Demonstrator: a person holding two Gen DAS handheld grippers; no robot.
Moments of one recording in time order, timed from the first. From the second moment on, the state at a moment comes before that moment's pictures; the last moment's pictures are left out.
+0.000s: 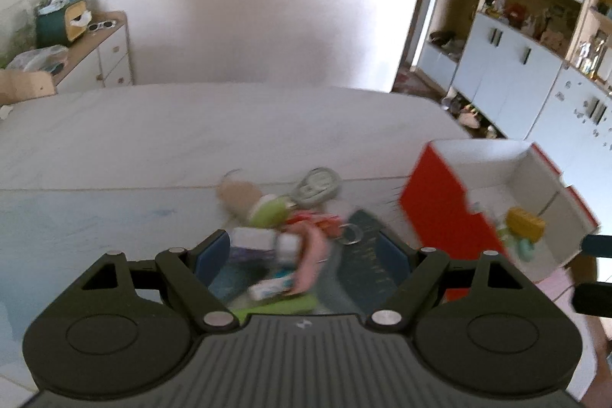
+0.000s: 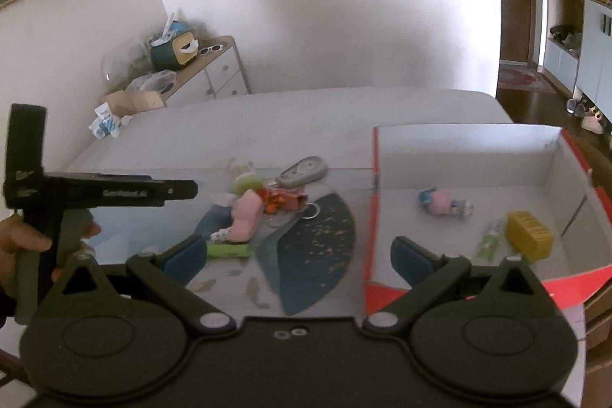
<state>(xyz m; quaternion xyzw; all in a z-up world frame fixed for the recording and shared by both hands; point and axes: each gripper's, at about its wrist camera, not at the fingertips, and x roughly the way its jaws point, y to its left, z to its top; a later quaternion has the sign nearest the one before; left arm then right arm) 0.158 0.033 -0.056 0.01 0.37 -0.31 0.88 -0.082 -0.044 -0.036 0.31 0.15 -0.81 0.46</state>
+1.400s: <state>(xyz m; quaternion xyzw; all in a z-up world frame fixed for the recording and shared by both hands) 0.253 0.002 -0.168 0.04 0.44 -0.37 0.82 -0.083 -0.157 -0.123 0.39 0.21 -0.79 0.43</state>
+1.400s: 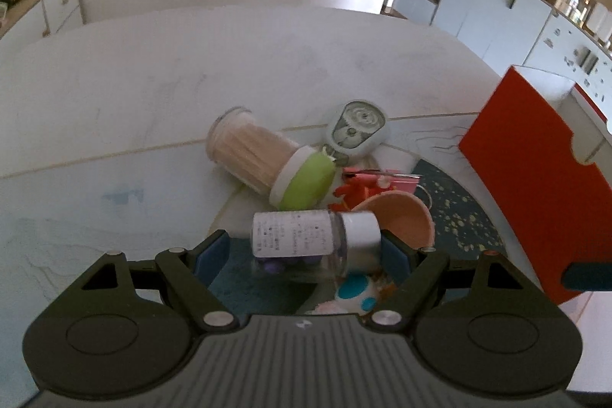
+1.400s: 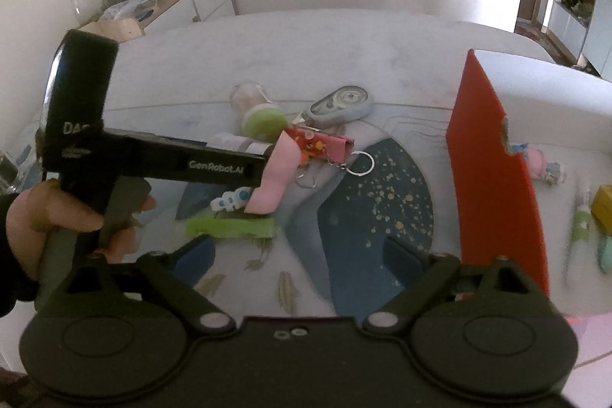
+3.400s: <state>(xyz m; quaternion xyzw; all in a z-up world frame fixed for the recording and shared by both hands) 0.208 0.026 -0.091 -0.02 0.38 -0.42 0.82 -0.108 -0.120 -0.051 0.27 0.17 -0.87 0.38</state>
